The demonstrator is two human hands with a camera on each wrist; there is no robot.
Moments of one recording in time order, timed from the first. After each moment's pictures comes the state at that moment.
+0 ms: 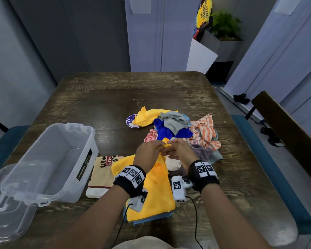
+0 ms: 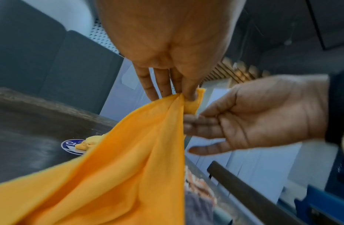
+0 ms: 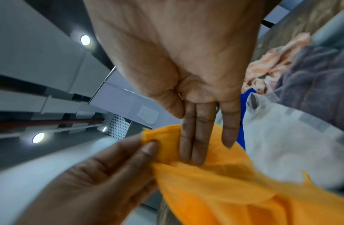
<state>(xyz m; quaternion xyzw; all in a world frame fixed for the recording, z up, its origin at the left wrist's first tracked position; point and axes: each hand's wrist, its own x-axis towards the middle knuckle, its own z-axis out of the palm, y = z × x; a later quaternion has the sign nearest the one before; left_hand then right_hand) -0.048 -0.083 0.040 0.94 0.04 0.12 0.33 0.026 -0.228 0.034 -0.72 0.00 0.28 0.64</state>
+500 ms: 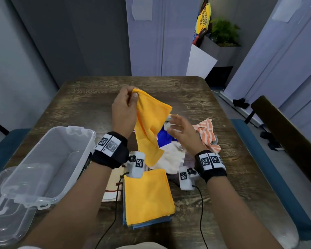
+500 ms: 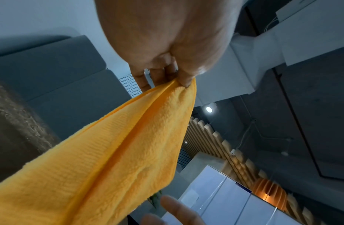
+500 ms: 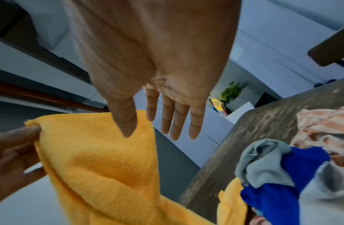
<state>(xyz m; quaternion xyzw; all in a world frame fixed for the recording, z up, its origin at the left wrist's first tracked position) -0.017 -0.021 0.167 0.77 0.07 0.39 0.50 0.055 -0.231 0.087 -0.76 -0.22 0.12 0.60</state>
